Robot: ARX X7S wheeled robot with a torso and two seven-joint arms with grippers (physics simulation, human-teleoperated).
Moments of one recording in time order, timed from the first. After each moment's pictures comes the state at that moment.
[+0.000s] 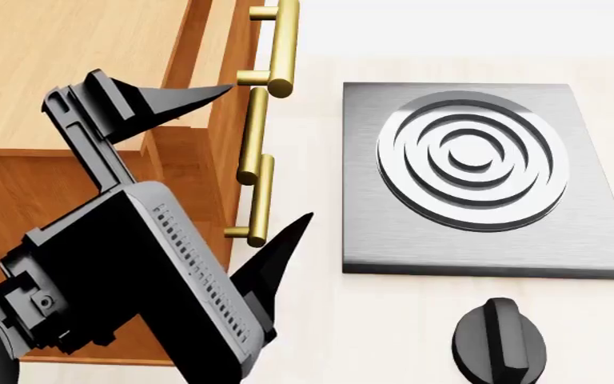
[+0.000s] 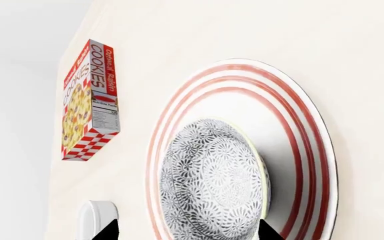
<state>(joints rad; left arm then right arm) -1.21 -0.52 0.90 0.67 -0.57 -0.98 -0.15 0.14 0.54 0.46 -0.01 1.60 -0.18 1.03</state>
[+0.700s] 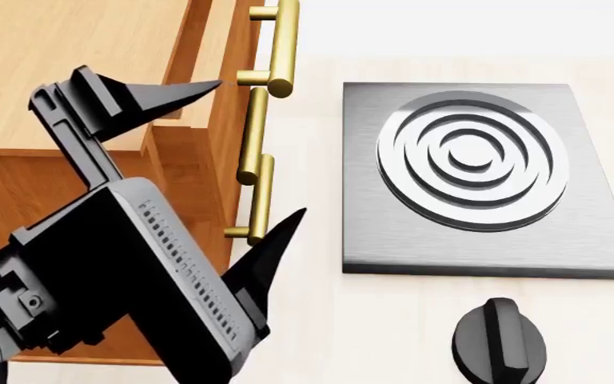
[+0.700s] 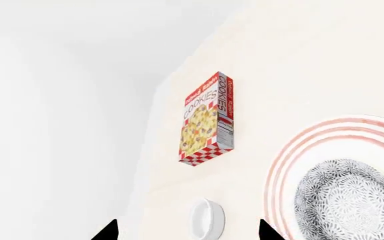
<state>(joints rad) -1.21 -0.53 0.88 0.69 -0.59 -0.99 -0.17 0.12 0.69 0.51 -0.41 1.55 -0.14 1.18</state>
